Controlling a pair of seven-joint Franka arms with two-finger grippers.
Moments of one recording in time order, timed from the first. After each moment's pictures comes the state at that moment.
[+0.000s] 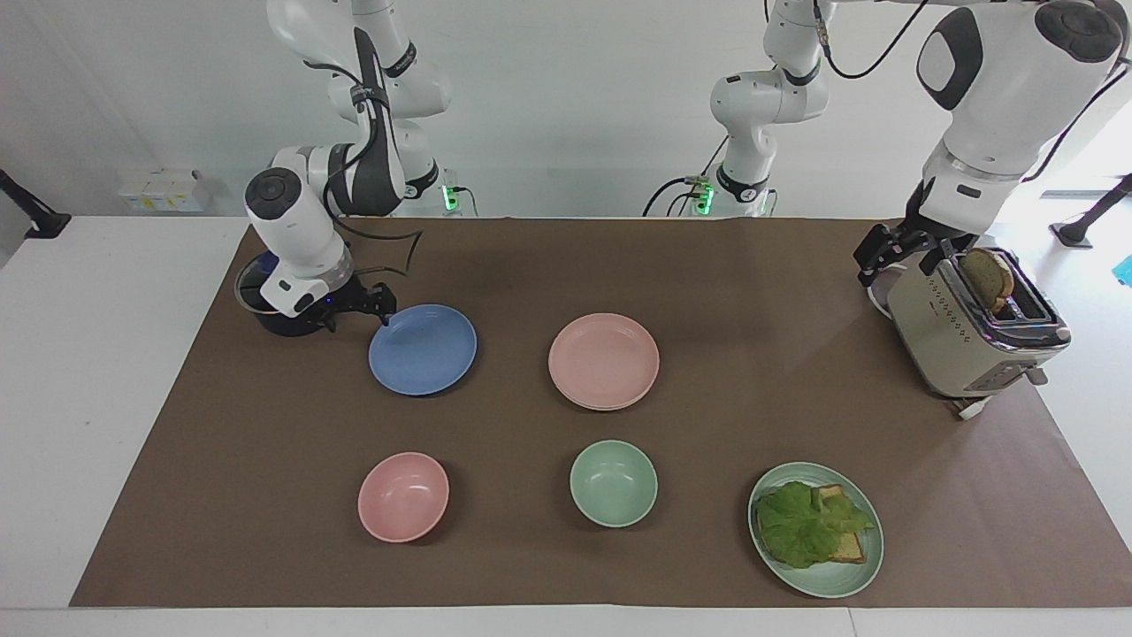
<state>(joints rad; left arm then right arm) 0.05 0.06 -0.13 -1.53 0.04 1.61 -0.21 0.11 0.04 -0.12 -2.23 0.01 2.16 -0.14</state>
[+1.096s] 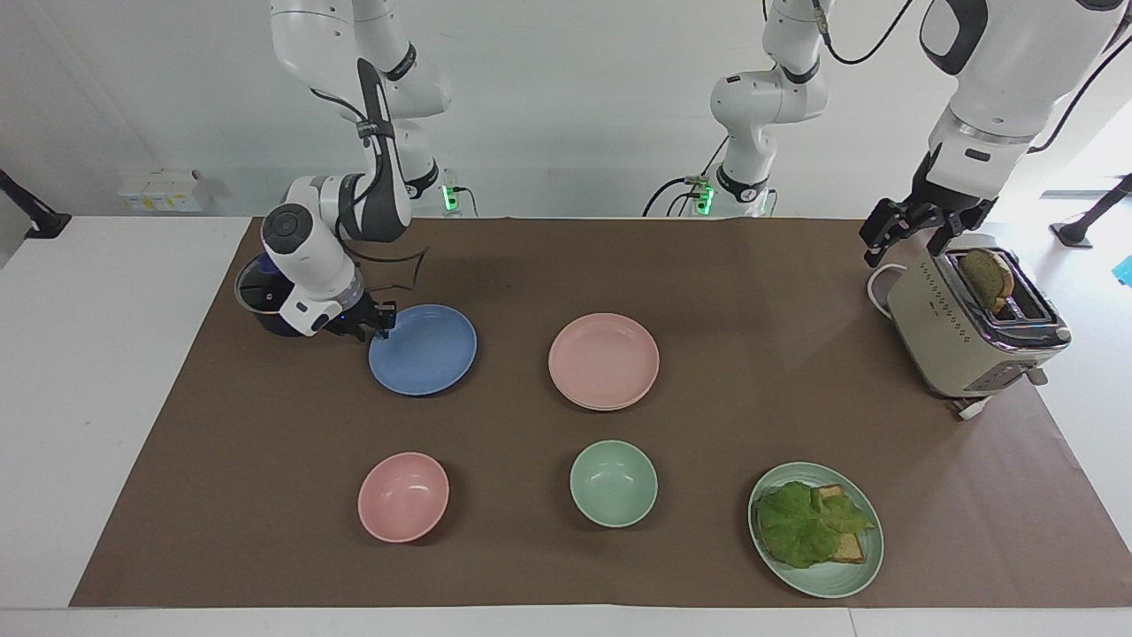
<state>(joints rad) 0.05 0.03 -0.13 -1.53 0.04 1.60 -0.21 0.11 0.10 -0.13 -2.27 0.05 2.22 -0.17</state>
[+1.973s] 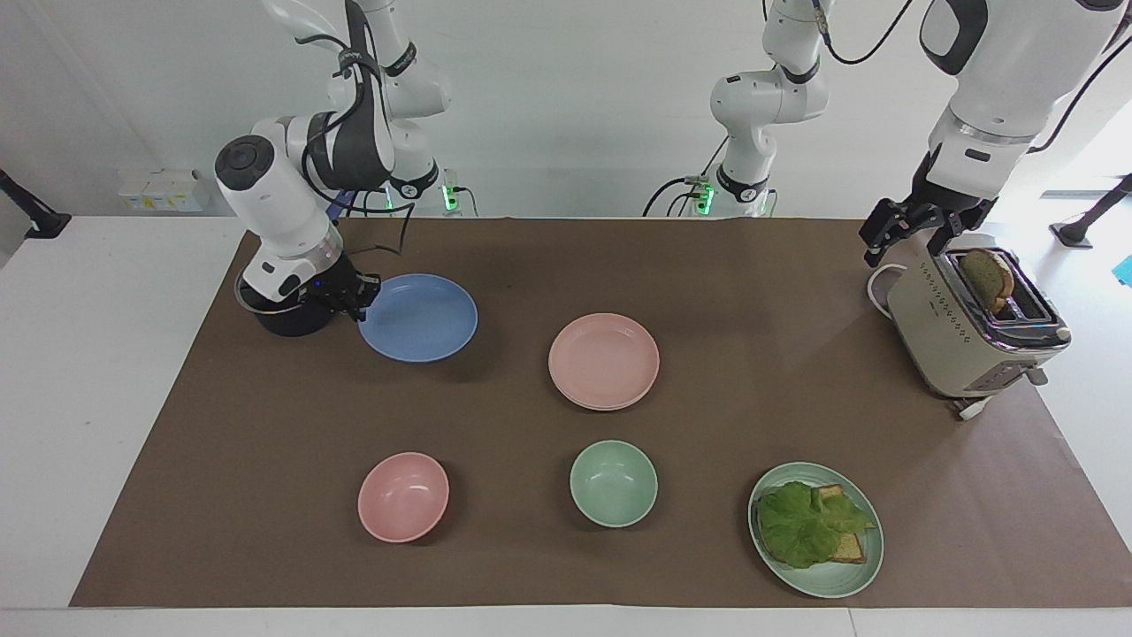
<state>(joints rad) 0.05 0.03 -0.13 -1.53 0.04 1.60 -0.21 0.15 0.00 -0.12 -2.02 0.07 1.95 -0.16</state>
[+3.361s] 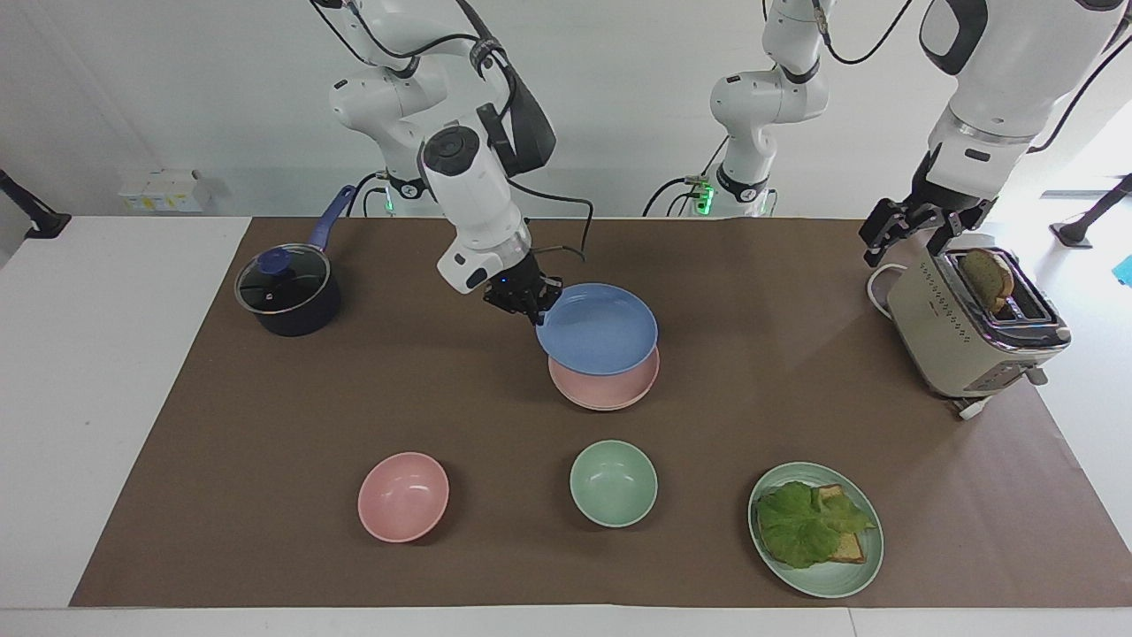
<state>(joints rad) 0.05 0.03 -0.13 -1.53 0.04 1.60 -0.21 0.56 0.23 -0.12 -1.90 0.39 2.16 0.41</state>
